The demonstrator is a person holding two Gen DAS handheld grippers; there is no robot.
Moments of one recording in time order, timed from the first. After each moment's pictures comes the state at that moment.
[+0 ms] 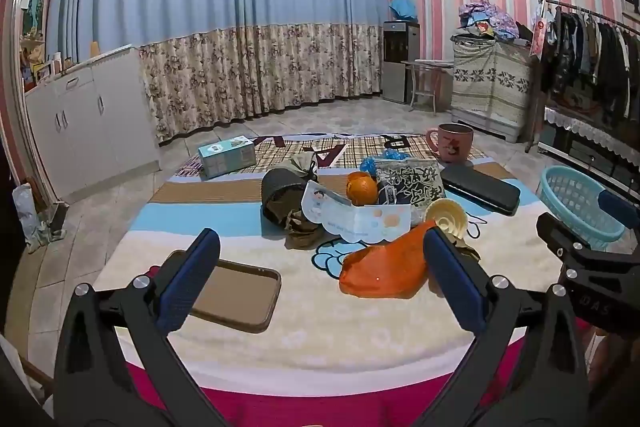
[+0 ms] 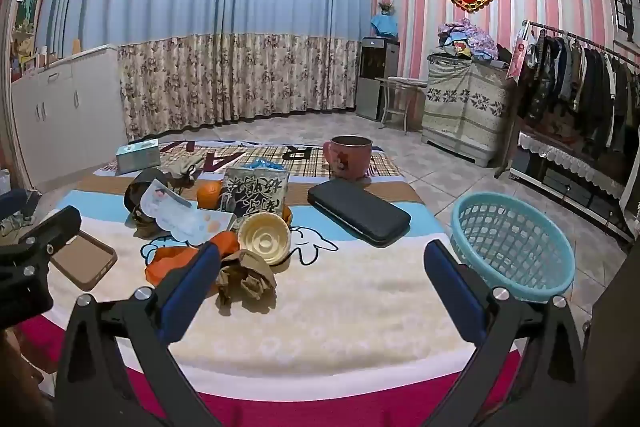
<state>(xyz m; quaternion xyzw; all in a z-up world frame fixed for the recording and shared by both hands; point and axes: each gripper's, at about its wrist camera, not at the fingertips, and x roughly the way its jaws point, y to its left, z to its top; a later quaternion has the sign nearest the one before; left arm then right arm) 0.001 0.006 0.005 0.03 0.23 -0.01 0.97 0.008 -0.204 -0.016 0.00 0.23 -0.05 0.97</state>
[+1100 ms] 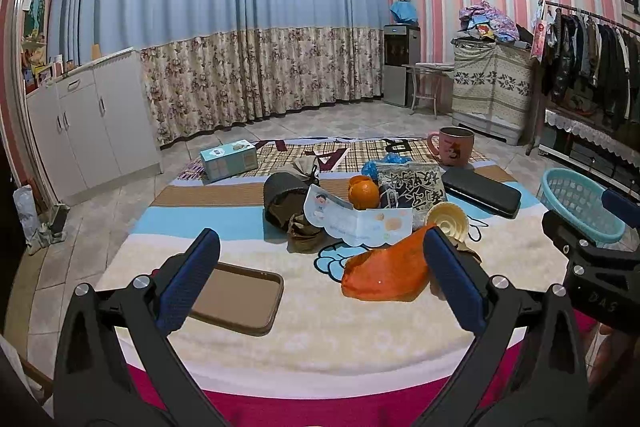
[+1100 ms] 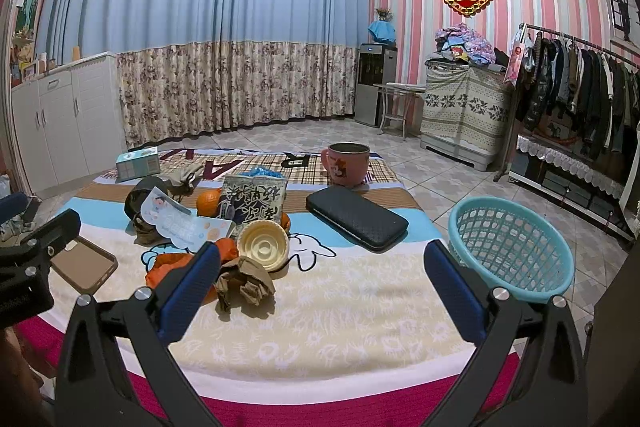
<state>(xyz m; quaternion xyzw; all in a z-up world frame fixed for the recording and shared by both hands) -0.002 0.007 0.009 0.03 0.23 -0.01 0.97 0.007 -0.206 -0.013 0.00 0.21 -0.05 0.98</state>
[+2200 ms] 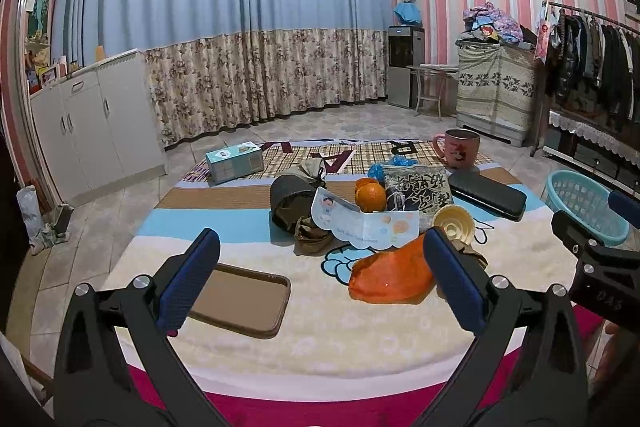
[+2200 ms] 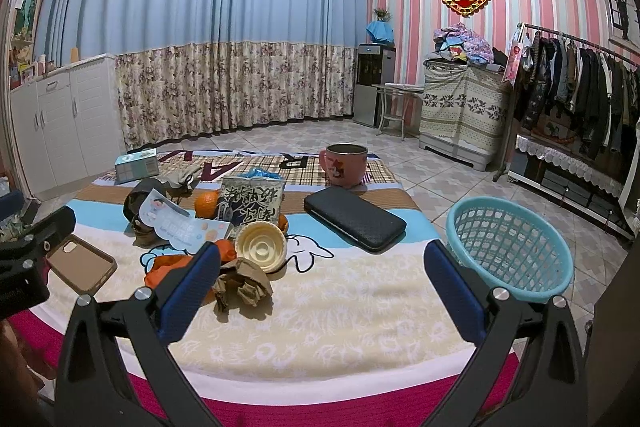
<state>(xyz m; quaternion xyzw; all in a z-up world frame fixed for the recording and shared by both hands) -0.001 0.007 0.008 0.03 0.22 0.00 0.97 0.005 -0.210 -0.014 0.00 0.21 -0.05 0.98</state>
